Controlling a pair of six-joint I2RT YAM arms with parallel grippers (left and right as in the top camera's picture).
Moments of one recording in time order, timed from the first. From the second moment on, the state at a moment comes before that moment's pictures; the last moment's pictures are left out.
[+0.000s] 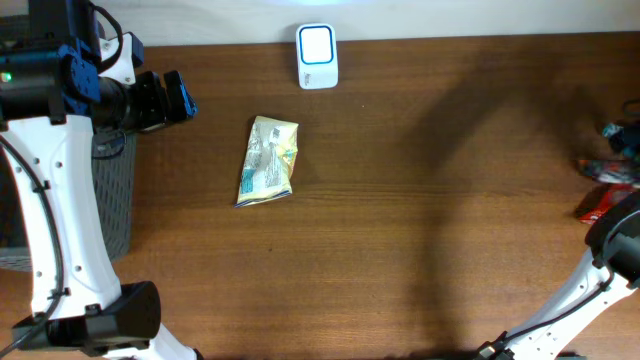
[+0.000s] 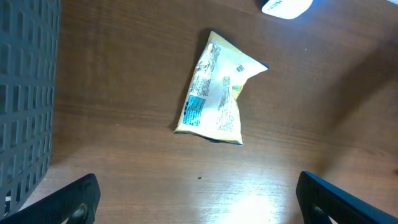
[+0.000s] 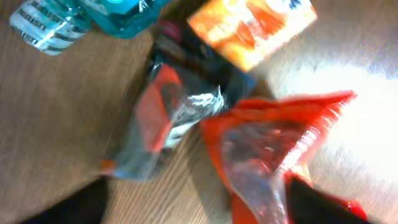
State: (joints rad) left arm 0.09 1.82 2.32 -1.66 0.23 -0.18; right arm -0.69 2.36 2.22 -1.25 0.14 0.42
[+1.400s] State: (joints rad) left arm 0.09 1.82 2.32 -1.66 0.23 -0.18; right arm 0.53 2.62 2.45 -1.49 -0.17 0.37
